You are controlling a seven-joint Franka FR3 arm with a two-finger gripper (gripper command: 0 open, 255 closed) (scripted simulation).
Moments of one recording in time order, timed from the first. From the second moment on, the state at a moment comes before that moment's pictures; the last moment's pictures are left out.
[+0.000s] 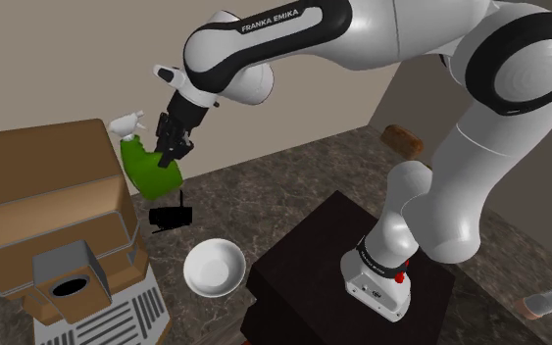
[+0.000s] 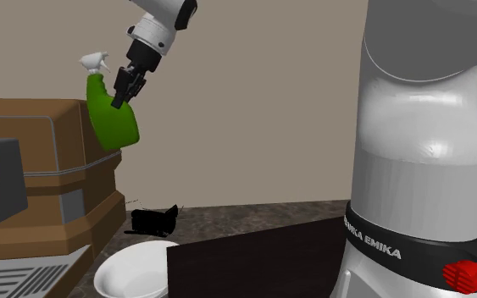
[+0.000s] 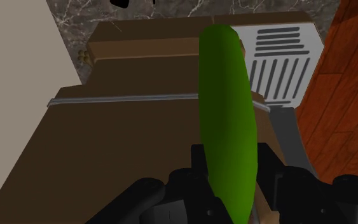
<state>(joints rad) 0.80 0.05 -0.32 -2.13 0.65 2.41 -1.33</state>
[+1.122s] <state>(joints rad) 0.79 0.19 -0.29 -2.17 0.86 2.54 -1.53</state>
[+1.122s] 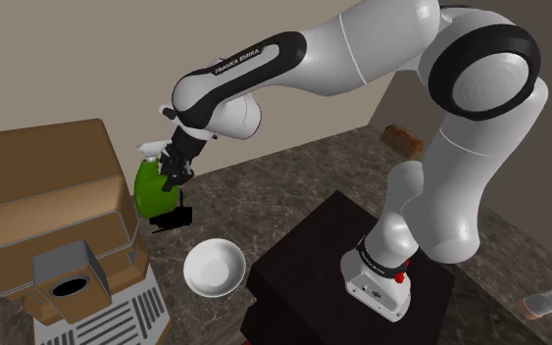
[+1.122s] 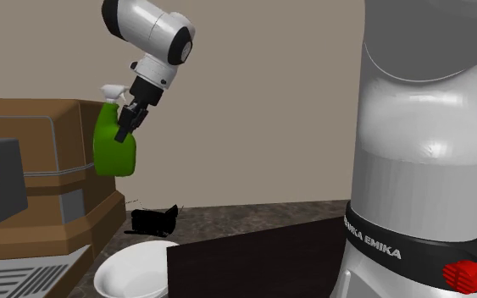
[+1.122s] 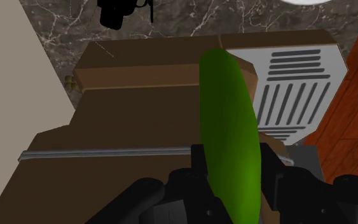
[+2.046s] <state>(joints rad) 0.75 0.34 -0.23 -2.16 1.06 2.61 -1.73</state>
